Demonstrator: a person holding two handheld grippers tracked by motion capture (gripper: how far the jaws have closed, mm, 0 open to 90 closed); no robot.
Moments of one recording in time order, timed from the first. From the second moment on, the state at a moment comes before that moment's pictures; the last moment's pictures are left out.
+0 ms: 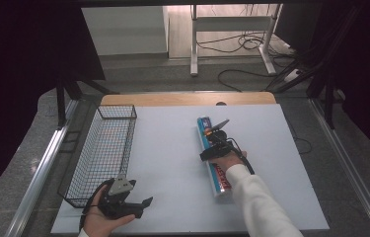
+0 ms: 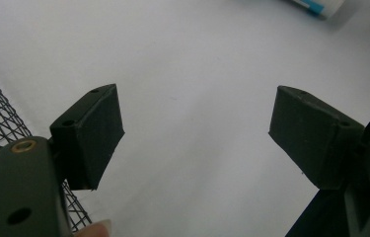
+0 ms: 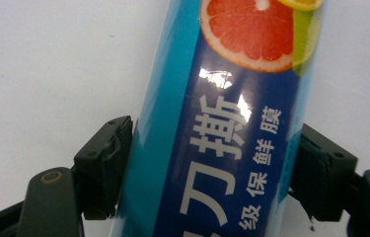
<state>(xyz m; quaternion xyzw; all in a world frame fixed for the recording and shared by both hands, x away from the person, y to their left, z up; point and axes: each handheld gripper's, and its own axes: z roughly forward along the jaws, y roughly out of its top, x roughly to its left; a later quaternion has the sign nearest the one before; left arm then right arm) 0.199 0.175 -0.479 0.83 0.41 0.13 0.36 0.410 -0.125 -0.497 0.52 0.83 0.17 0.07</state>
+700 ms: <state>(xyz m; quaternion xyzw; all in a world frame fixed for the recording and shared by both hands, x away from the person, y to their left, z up) 0.200 0.176 -0.479 0.83 0.41 0.13 0.36 0.409 -0.139 -0.495 0.57 0.79 0.21 0.02</state>
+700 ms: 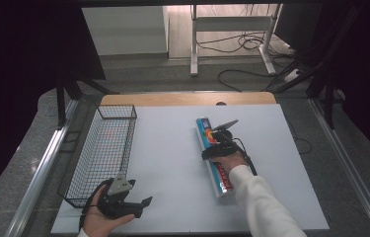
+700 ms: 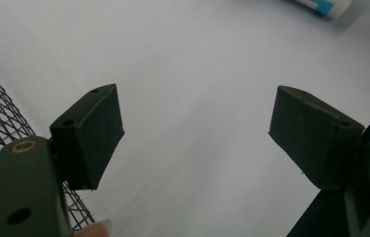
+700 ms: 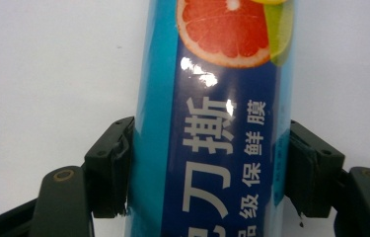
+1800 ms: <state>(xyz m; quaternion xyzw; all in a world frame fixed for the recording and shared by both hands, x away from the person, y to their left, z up) 0.200 0.174 -0.480 0.83 0.41 0.13 0.36 0.387 -0.175 -0.453 0.57 0.75 0.33 -0.05</state>
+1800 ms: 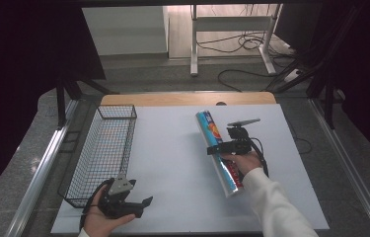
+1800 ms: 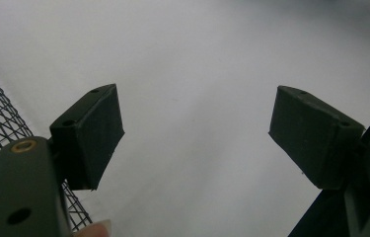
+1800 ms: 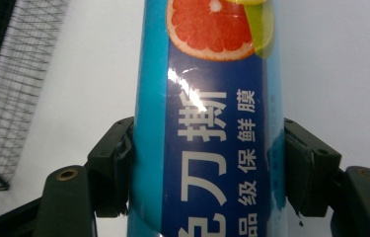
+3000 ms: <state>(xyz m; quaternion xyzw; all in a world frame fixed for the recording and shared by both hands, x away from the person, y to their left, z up) 0.232 0.151 -0.455 0.77 0.44 0.05 0.46 0.308 -0.198 -0.448 0.51 0.72 0.45 -0.09</state>
